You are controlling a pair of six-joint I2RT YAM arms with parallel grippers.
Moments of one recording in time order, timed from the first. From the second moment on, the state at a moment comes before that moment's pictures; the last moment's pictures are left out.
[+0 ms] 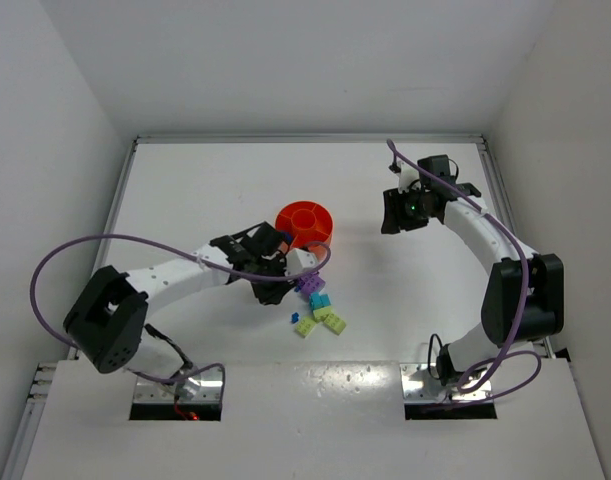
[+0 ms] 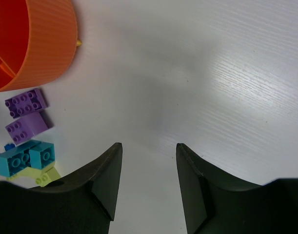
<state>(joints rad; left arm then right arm) -0.70 1.43 0.87 -0.58 0.30 0.40 0.13 1.56 1.12 -0.58 -0.32 -0.08</state>
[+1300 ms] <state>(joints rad) -0.77 1.75 1.00 -0.35 0.19 0.18 0.13 1.56 1.12 -0.58 -0.32 -0.08</state>
